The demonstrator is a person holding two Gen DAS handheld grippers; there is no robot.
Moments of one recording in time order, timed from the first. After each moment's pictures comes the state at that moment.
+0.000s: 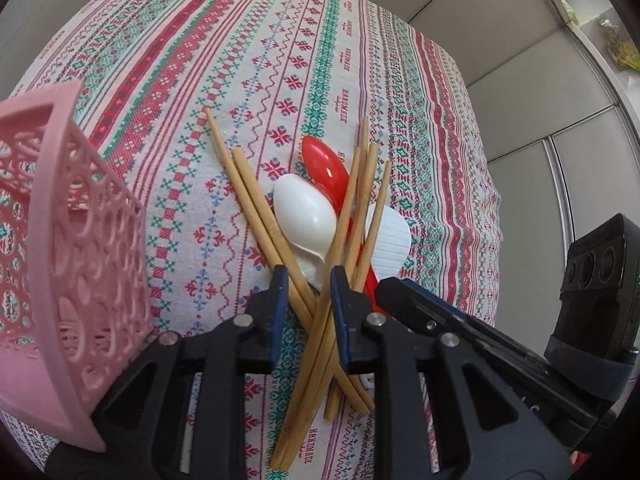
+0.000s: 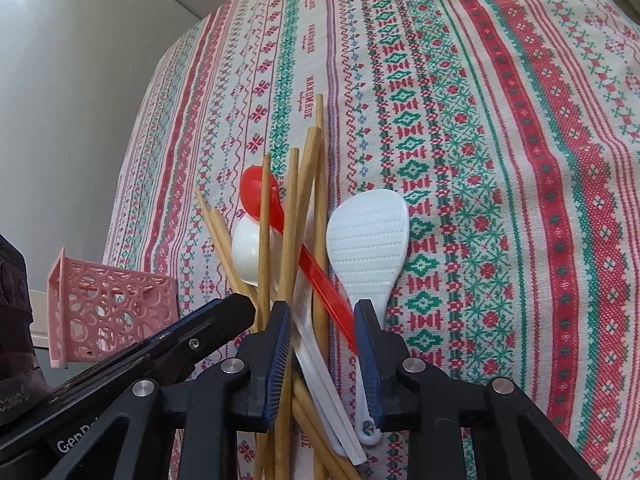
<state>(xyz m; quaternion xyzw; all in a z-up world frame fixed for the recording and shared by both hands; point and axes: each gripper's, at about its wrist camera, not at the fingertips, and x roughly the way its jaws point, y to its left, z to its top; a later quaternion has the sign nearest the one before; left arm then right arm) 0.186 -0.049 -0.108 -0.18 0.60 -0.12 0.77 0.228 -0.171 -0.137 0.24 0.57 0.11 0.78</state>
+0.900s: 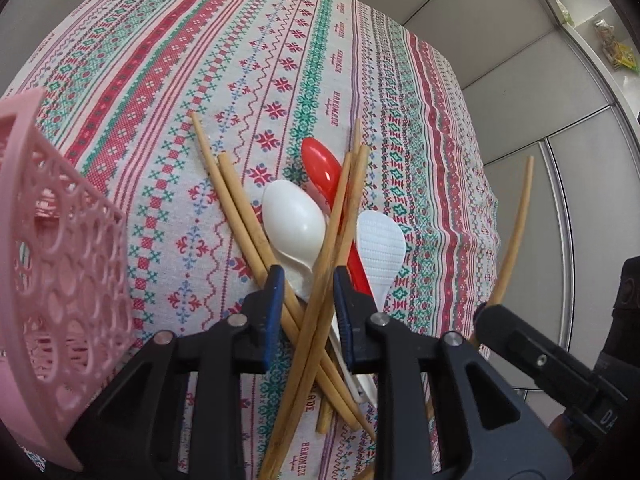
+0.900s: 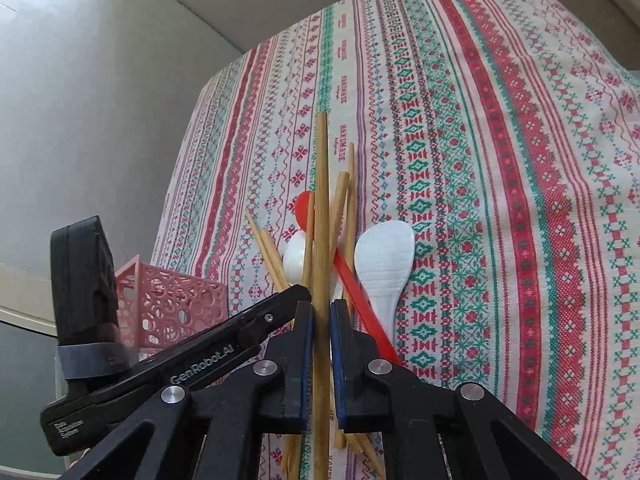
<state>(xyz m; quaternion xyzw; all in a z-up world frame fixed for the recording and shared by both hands) 0.187 -0.061 -0.109 -0.17 0.59 -0.13 0.78 0.207 -0.194 -0.086 0.25 0.53 0.14 0.80</state>
